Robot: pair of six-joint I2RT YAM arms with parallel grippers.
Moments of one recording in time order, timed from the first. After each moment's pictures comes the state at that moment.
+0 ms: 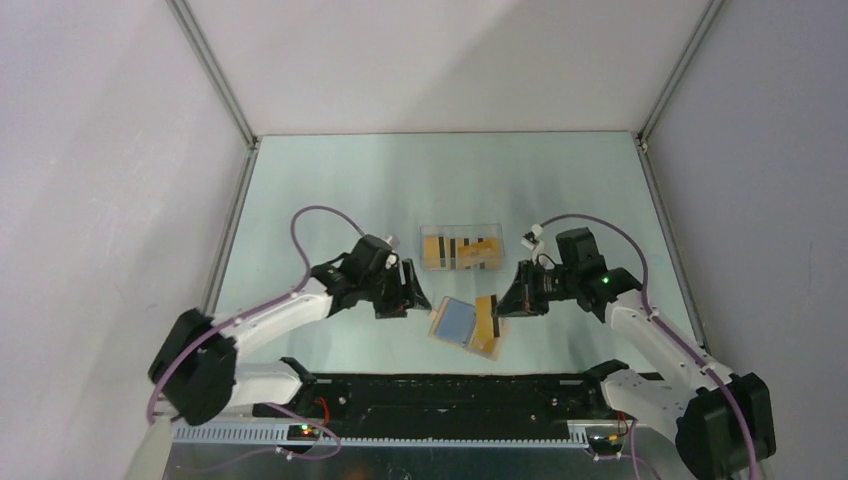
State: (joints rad) left arm -0.68 1.20 0.67 -0.37 0.26 -0.87; right arm 0.39 0.99 0.67 -0.51 -0.82 0.58
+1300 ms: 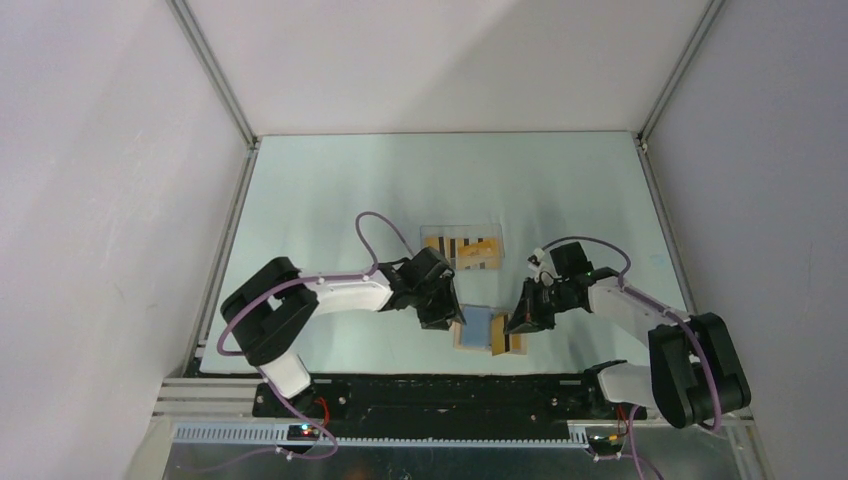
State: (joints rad) left arm -0.91 1.65 0.83 -0.20 0.20 -1.11; right arm 0.28 1.25 0.53 -0.49 -0.71 0.49
